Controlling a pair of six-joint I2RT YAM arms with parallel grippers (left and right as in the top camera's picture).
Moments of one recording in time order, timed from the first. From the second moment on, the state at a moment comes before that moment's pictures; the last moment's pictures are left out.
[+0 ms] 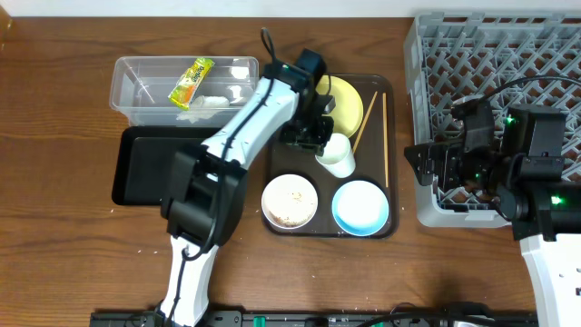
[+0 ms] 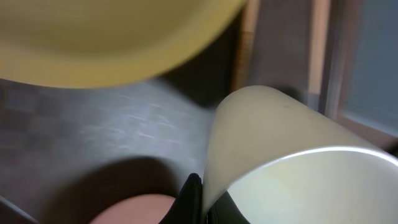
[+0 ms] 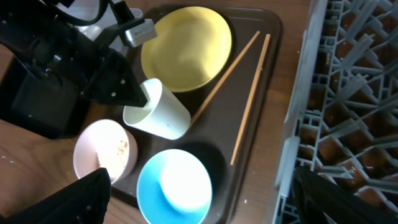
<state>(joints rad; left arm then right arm) -0.47 2.19 1.84 -1.18 0.48 -0.17 0.01 1.11 1.15 -0.91 -0.43 0.00</state>
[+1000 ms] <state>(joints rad) -0.26 2.04 1.85 -1.31 1.46 0.08 0.10 1.42 1.15 -0.27 -1.15 0.00</state>
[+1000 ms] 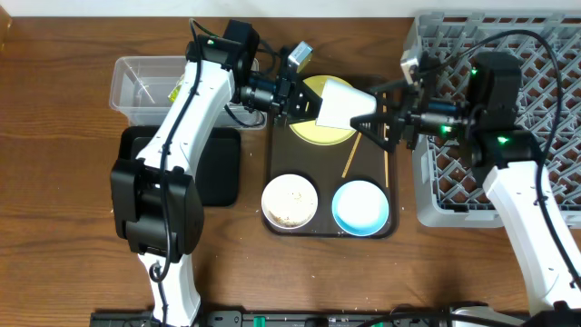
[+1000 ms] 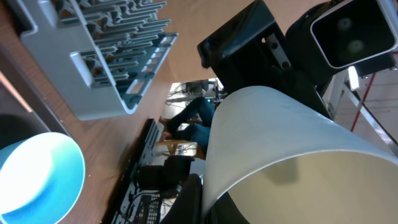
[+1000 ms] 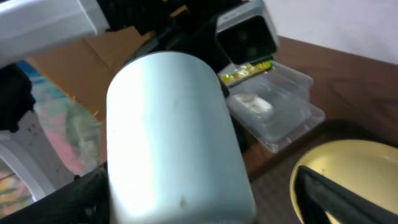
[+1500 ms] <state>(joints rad) -0.27 2.04 1.85 -1.30 1.47 0.09 0.11 1.42 1.15 -0.22 -1.20 0.06</state>
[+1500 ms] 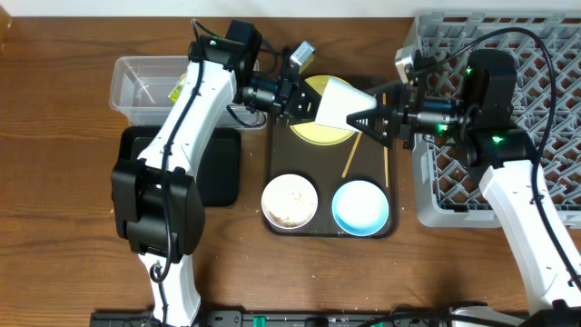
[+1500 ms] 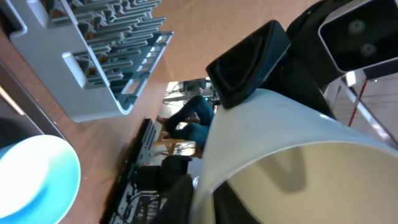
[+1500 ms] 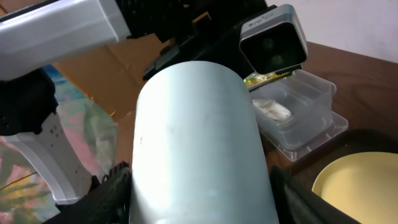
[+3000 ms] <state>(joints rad) -0.14 1.74 1.85 -1.30 0.49 0.09 -0.32 1.35 1.29 -1.32 -0.15 0.13</state>
